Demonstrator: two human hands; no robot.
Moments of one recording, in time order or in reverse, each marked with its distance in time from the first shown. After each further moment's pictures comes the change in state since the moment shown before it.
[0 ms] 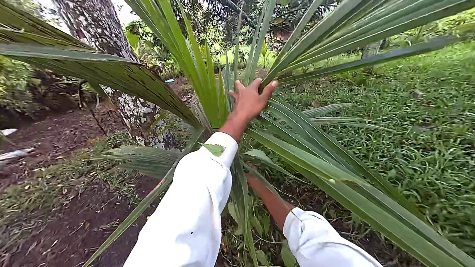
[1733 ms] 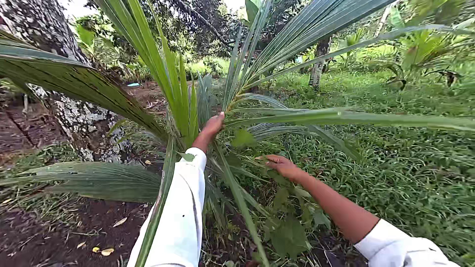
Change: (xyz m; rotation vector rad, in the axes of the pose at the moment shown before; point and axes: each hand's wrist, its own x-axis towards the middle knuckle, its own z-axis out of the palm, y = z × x) left_hand 0.027 -0.048 0.069 -0.428 -0.220 -0.271; right_hand -0.055 -0.129 -0.229 -0.403 -0.169 -0.016
